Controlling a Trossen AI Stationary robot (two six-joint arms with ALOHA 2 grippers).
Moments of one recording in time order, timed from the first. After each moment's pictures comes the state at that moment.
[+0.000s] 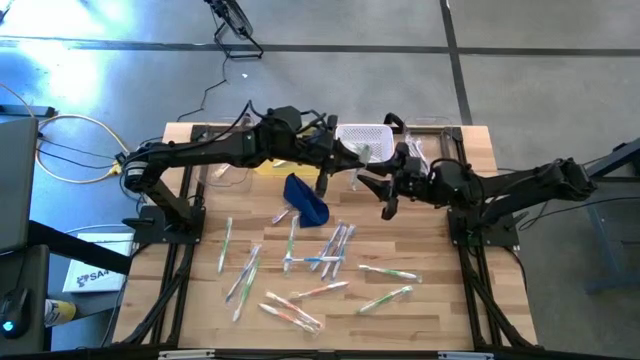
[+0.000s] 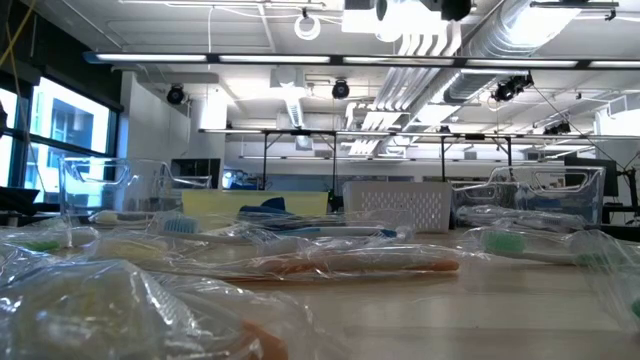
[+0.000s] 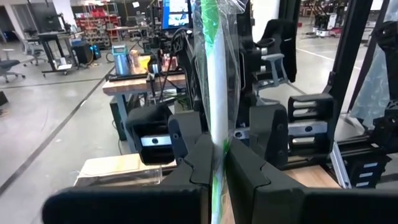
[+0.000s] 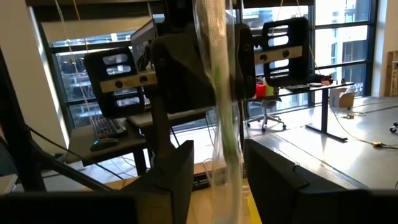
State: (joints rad) left arm 0.18 1.60 1.58 0.01 0.30 0.10; right arm 0.07 1.06 0.73 0.50 0.31 0.09
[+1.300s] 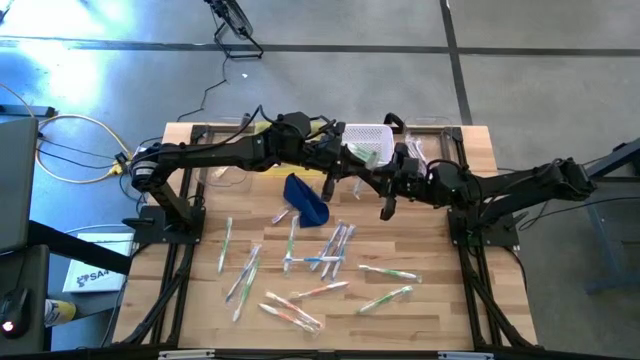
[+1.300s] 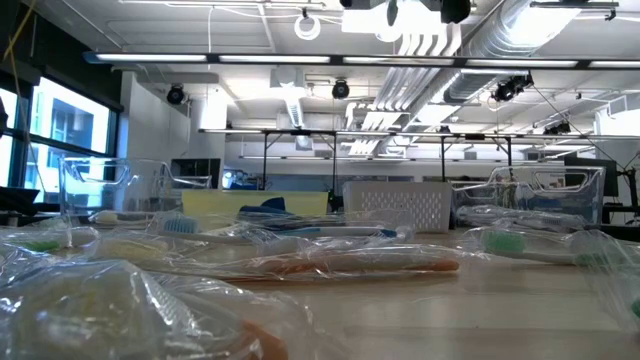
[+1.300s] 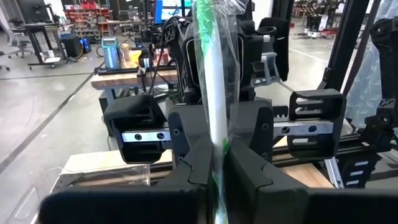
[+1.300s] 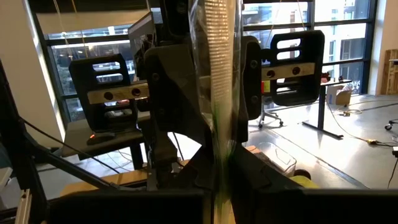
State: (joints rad) left arm 0.17 1.66 1.58 0.06 0.31 0.07; right arm 0.08 1.07 0.73 0.48 0.32 0.08
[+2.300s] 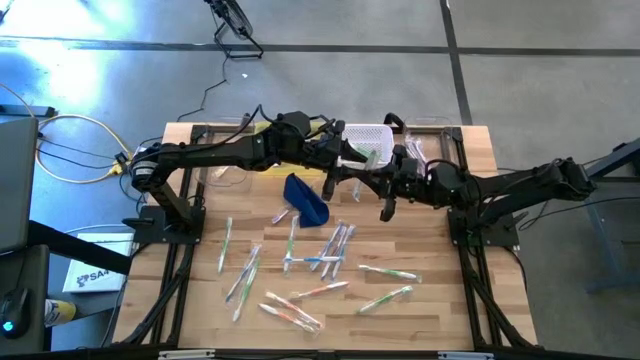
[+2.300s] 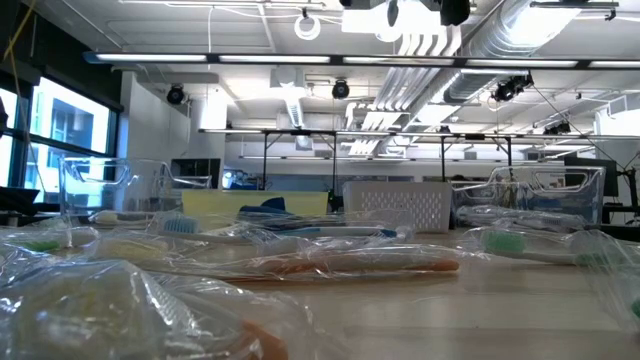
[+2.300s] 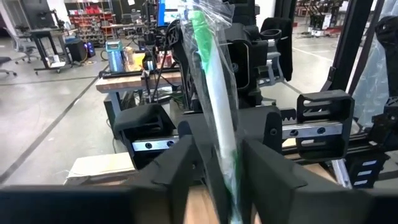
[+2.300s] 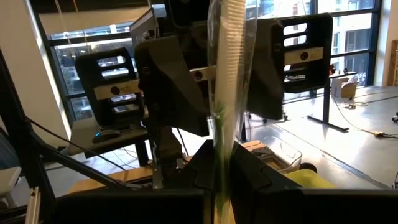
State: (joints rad) left arm 0.17 1.66 1.58 0.06 0.31 0.09; right arm 0.08 1.07 0.73 0.47 0.31 0.11
